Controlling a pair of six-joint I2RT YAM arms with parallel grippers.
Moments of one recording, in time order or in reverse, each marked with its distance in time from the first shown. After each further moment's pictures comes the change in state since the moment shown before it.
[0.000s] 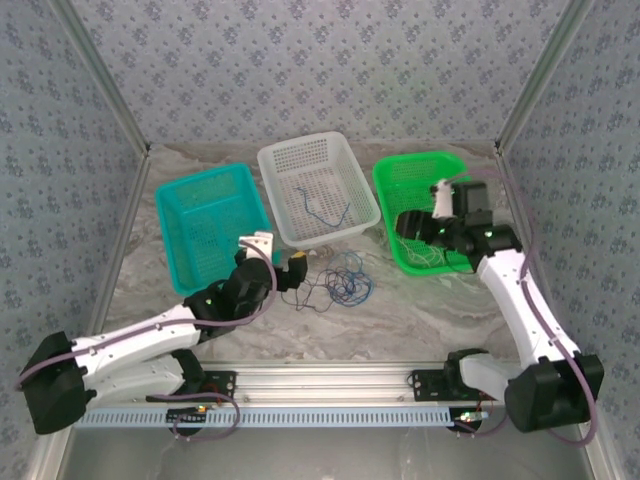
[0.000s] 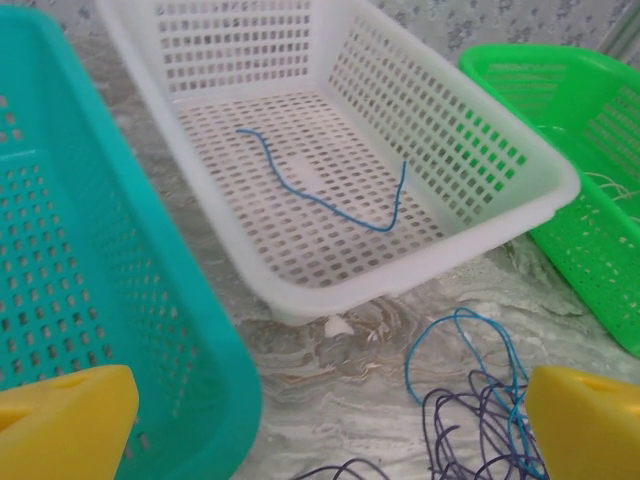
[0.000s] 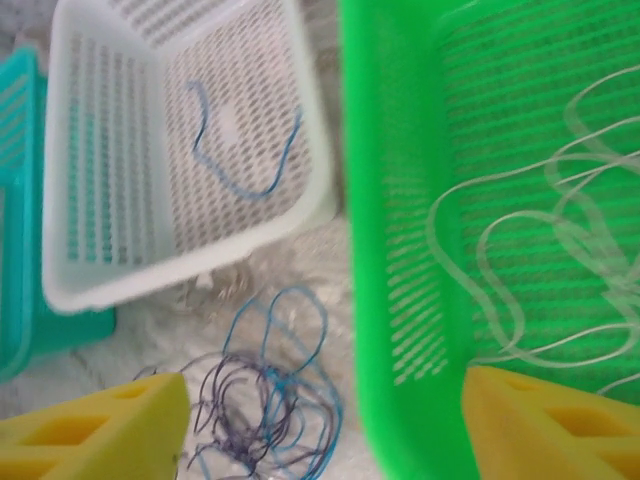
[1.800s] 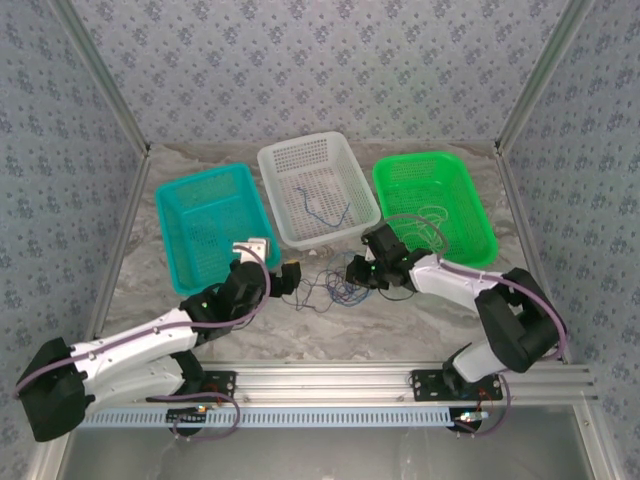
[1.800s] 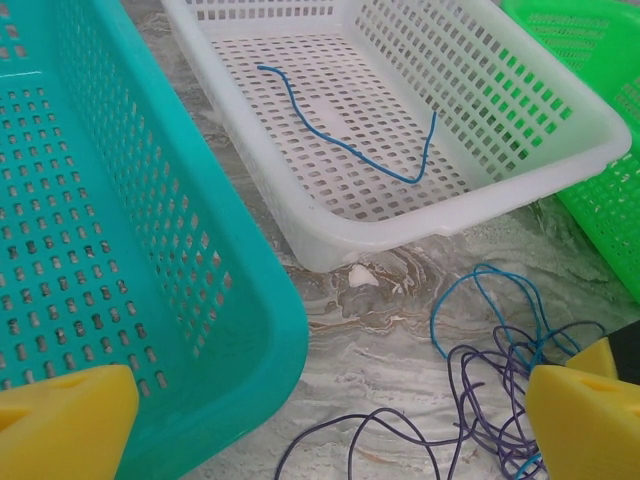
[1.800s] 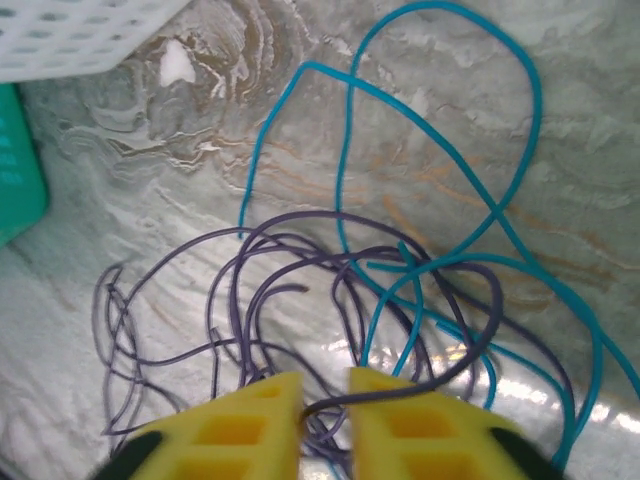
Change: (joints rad) left arm 0.039 -0.027 -0.050 -0.044 0.064 -0.063; right arm 0.411 0.377 -0.253 0.455 0.059 0.439
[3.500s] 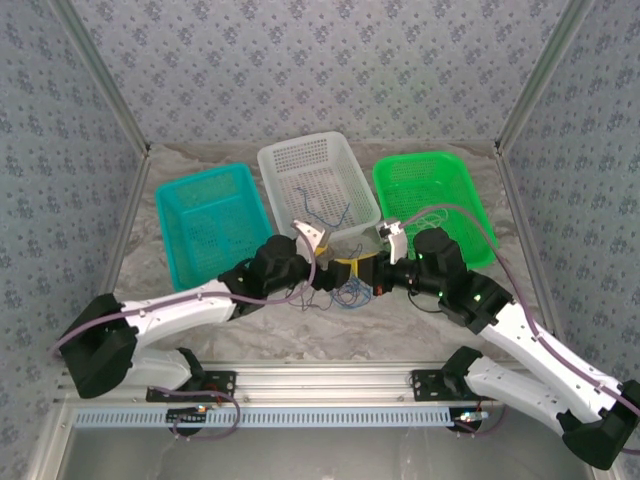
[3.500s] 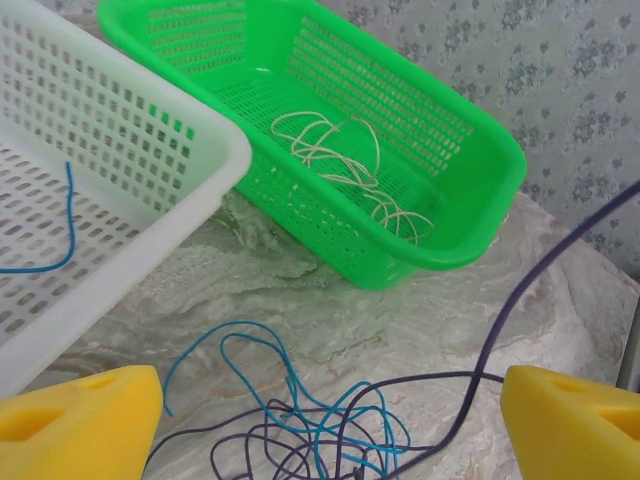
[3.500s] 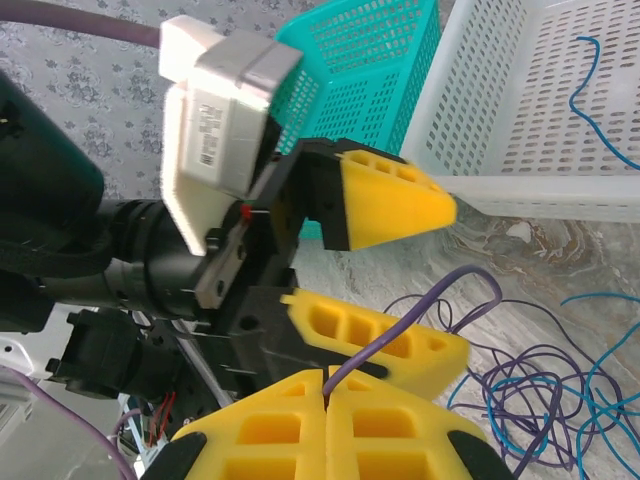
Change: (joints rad) left arm -0.007 0.364 0.233 0.312 0.541 0.230; right arm 0.130 -0.676 0.069 -0.184 -0.050 -0.274
